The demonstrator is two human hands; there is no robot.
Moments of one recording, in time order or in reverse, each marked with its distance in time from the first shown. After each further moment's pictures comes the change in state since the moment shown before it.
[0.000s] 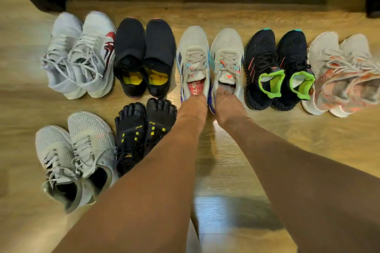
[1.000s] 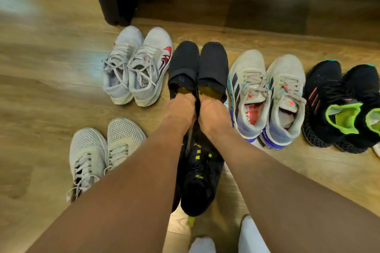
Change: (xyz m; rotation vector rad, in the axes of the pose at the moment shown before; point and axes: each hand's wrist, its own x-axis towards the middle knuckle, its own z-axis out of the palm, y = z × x) left_hand 0.033 -0.153 -0.053 0.079 0.240 -0.066; right_hand 0.049 -0.159 0.041 0.137 0.160 -0.239
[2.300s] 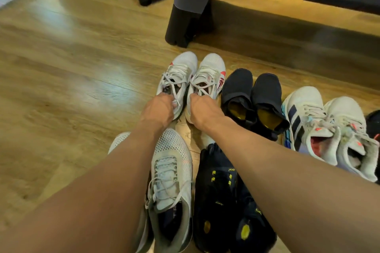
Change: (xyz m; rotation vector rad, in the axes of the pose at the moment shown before) left_hand -0.001 -0.204 -0.012 -0.230 0.417 -0.107; right_hand 0.043 -0.159 0.039 -0.229 0.066 -0.332
